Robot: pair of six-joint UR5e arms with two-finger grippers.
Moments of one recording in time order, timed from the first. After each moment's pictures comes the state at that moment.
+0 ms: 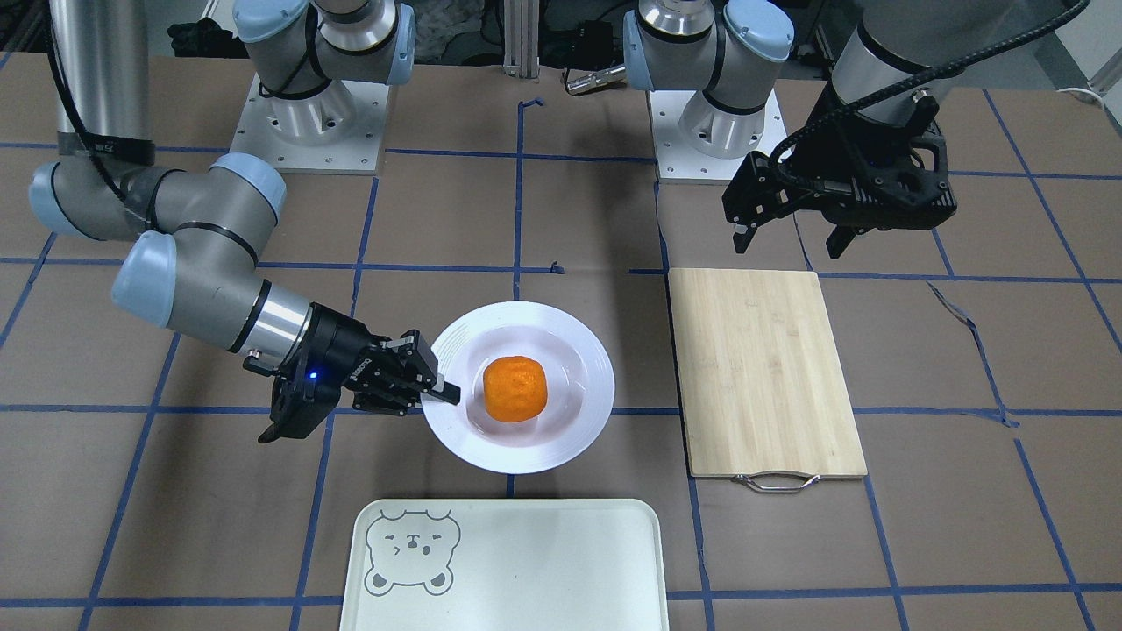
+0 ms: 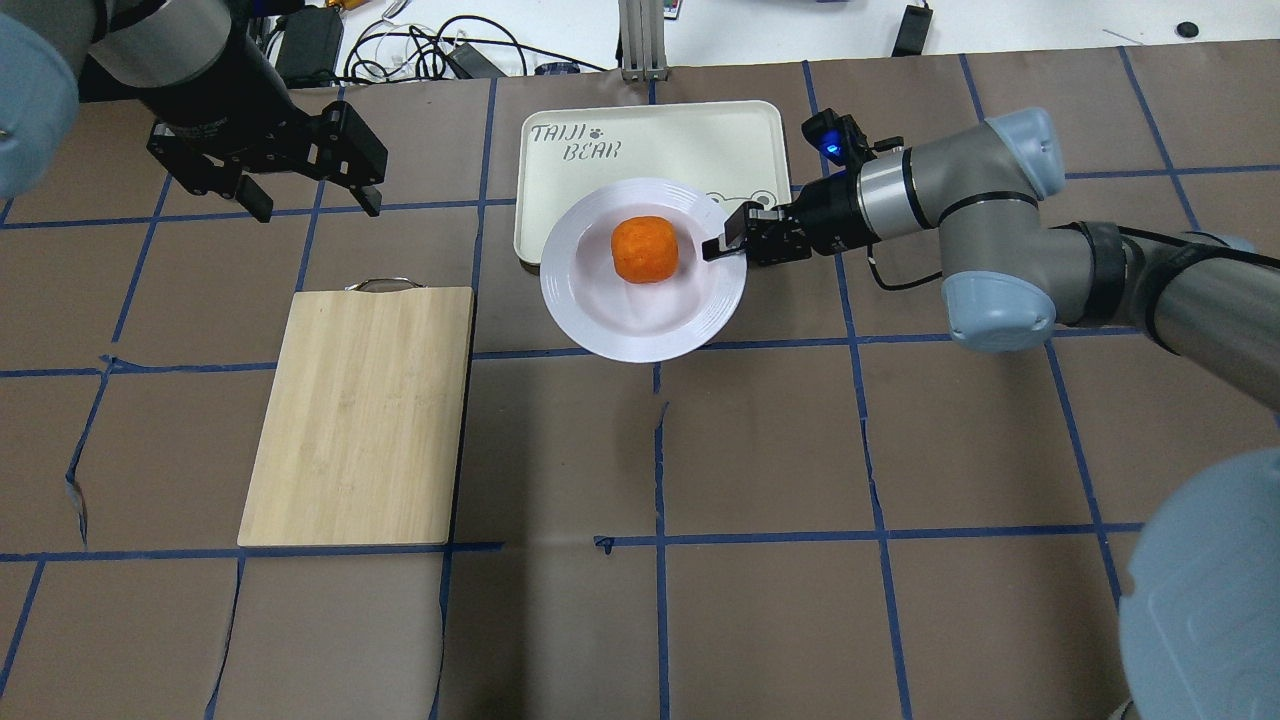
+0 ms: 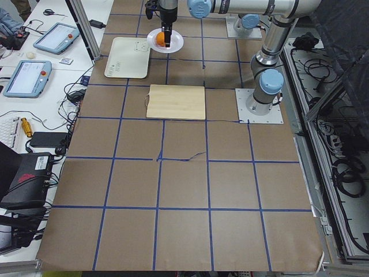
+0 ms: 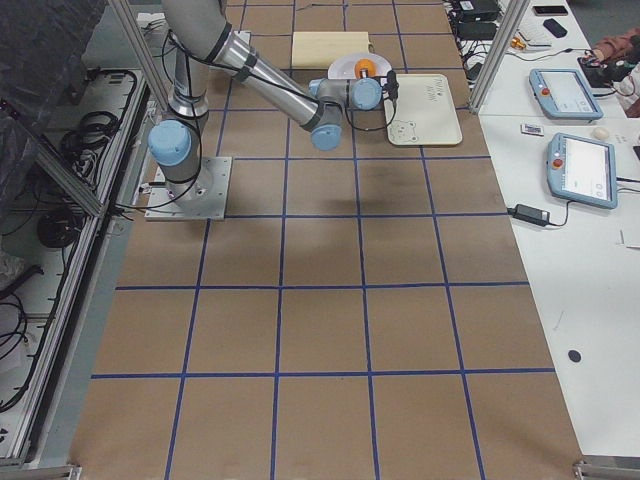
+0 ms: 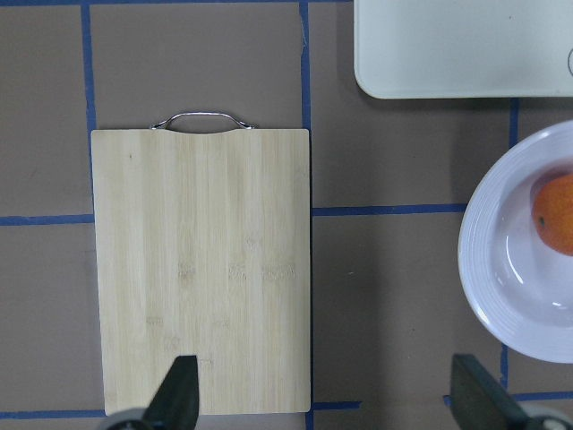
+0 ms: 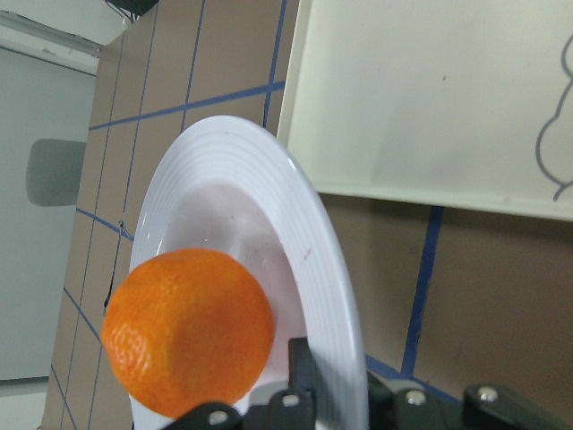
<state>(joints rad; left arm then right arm) -1.52 -1.60 -1.52 -1.55 1.54 0.06 1.48 -1.16 1.87 -2.39 -0.62 -0.15</state>
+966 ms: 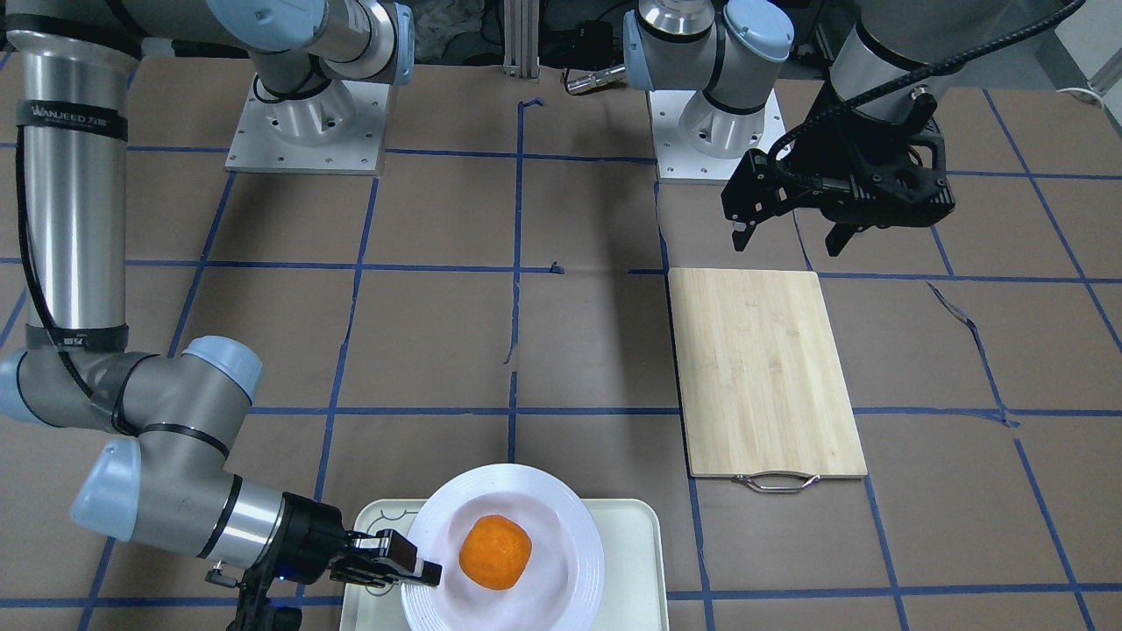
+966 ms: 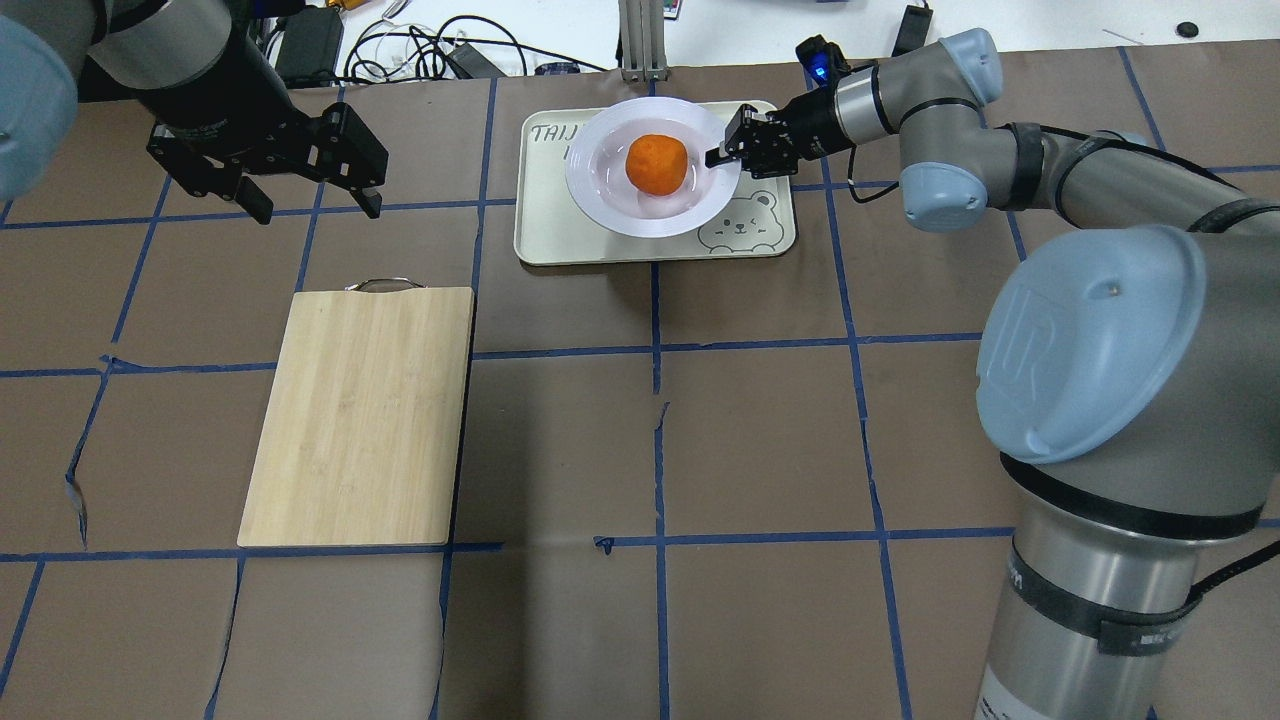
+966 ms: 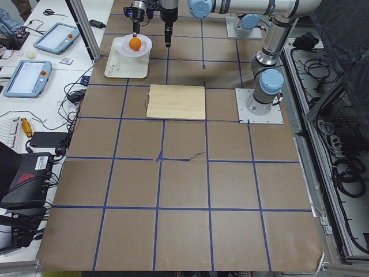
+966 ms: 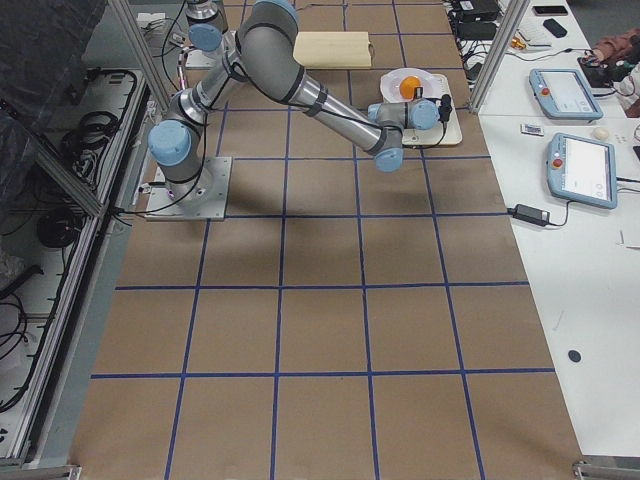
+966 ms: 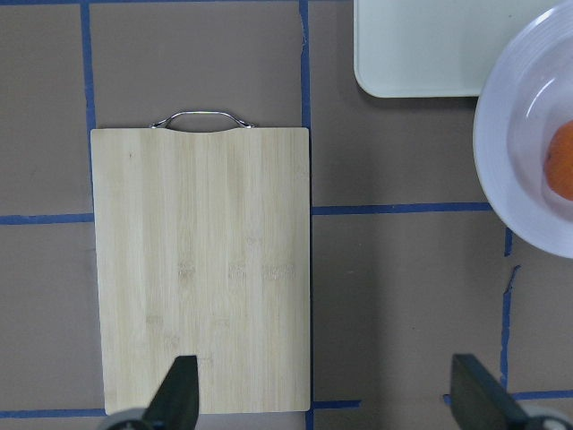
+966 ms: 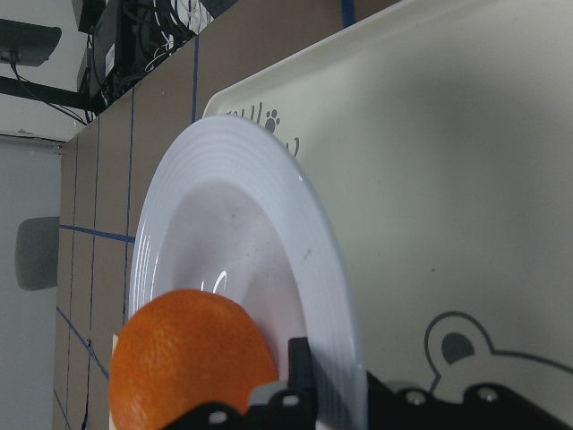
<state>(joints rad) -1.52 -1.59 -1.52 -1.55 1.54 0.06 1.48 -0.75 1.38 -2.37 -0.62 0.03</state>
